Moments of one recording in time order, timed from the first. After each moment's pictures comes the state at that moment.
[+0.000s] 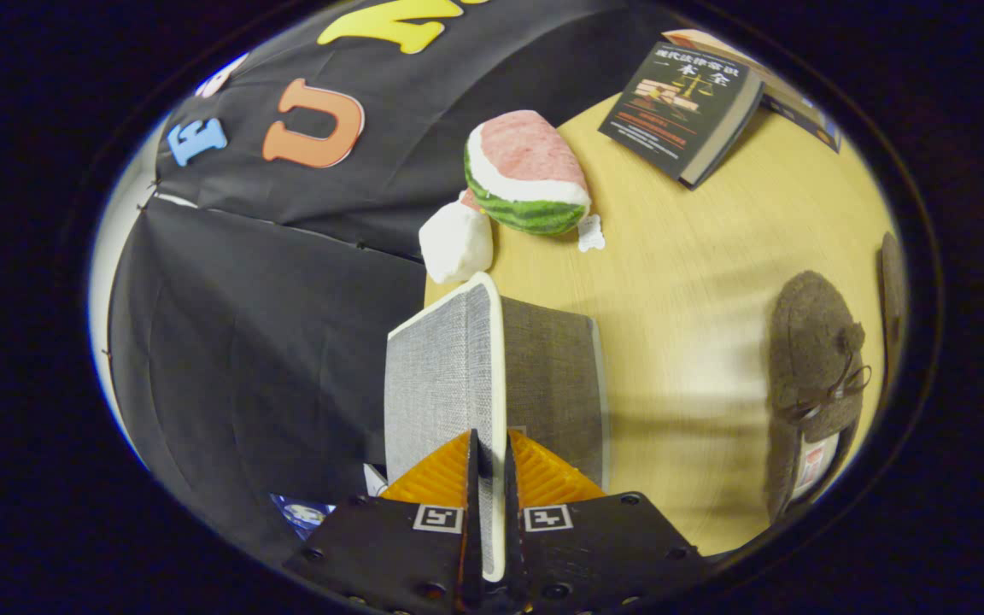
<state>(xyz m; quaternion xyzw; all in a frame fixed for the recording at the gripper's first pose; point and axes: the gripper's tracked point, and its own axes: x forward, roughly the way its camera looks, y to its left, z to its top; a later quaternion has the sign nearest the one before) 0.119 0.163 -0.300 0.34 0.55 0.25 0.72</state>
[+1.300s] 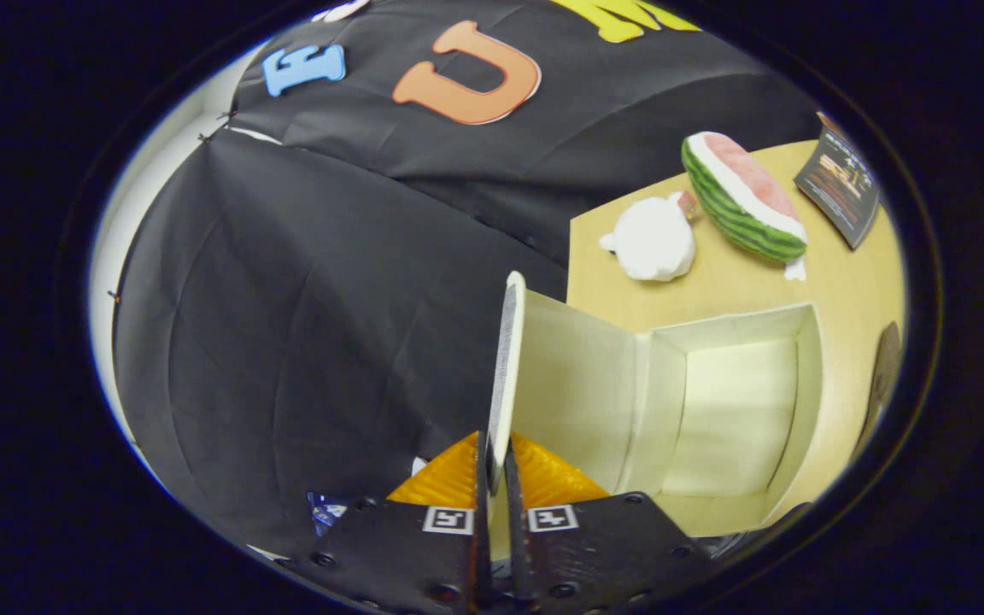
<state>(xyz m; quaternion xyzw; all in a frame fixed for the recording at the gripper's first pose) 0.088 0.401 -0.126 0.27 0.50 0.35 0.74</state>
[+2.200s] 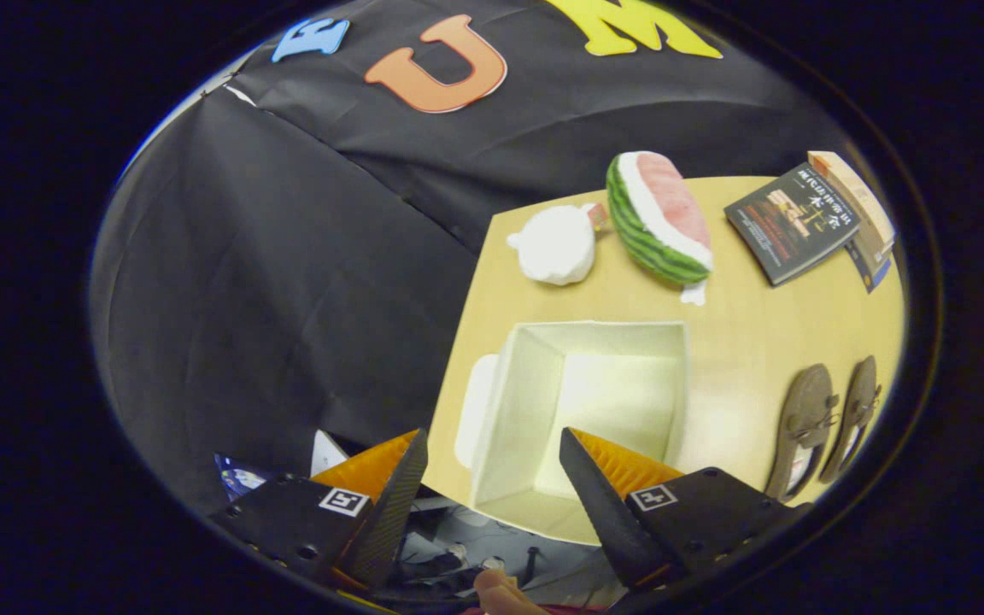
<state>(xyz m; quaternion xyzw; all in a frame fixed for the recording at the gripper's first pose) 0.095 0.258 -0.197 0.15 0.53 0.27 0.79</state>
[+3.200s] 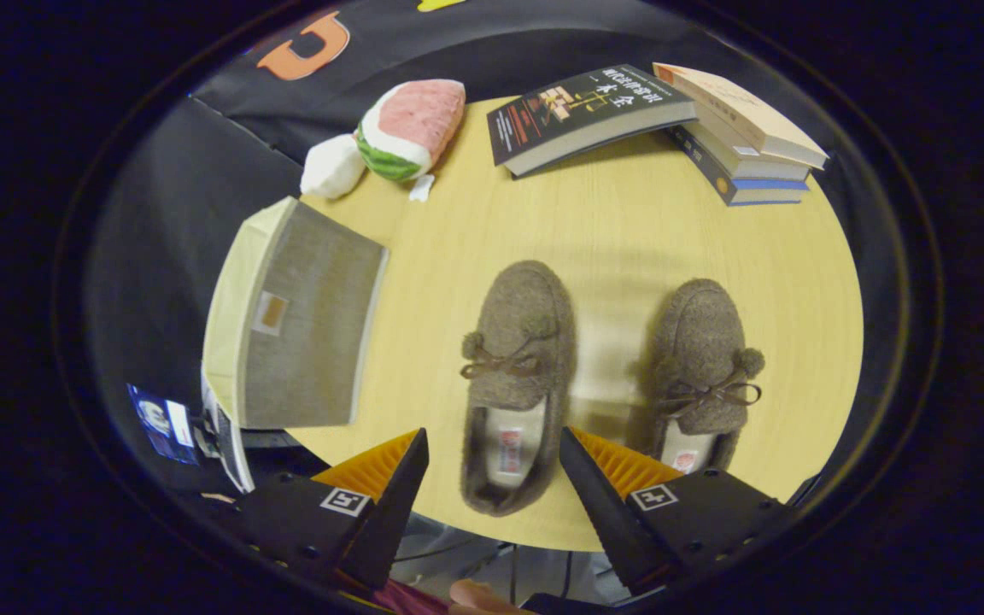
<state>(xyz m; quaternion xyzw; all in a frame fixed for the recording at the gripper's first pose) 0.078 -0.071 -0.381 0.01 0.63 0.16 0.76</state>
